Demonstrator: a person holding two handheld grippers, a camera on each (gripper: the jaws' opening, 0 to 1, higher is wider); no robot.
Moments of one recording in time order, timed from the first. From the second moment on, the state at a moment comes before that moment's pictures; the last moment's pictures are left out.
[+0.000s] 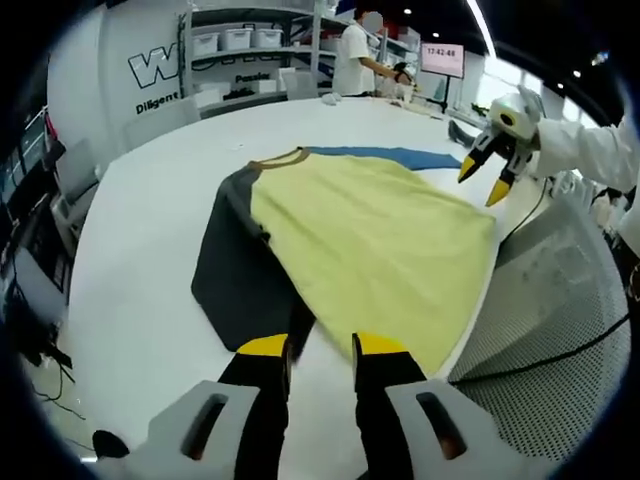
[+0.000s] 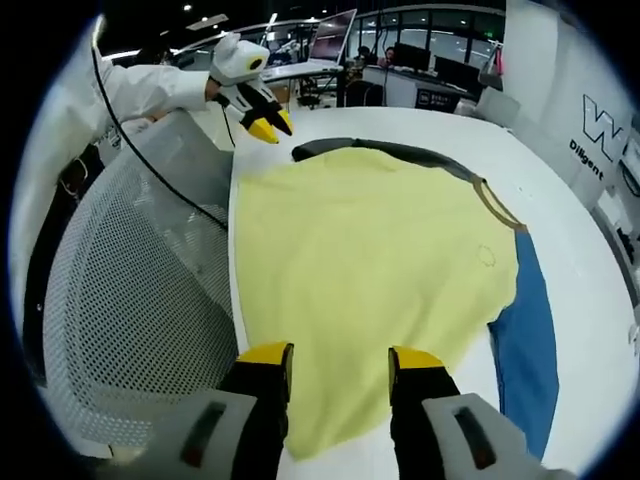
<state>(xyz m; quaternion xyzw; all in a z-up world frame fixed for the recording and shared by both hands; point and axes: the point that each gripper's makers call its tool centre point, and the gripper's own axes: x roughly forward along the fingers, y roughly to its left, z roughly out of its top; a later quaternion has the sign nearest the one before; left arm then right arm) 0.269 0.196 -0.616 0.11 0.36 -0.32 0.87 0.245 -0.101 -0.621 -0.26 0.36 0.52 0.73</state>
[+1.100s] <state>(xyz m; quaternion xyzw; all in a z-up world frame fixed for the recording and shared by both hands) 0.316 0.231 -0.653 -0.06 0.43 -0.14 0.89 0.252 -0.093 -0.611 -0.26 0.34 0.50 0.75</state>
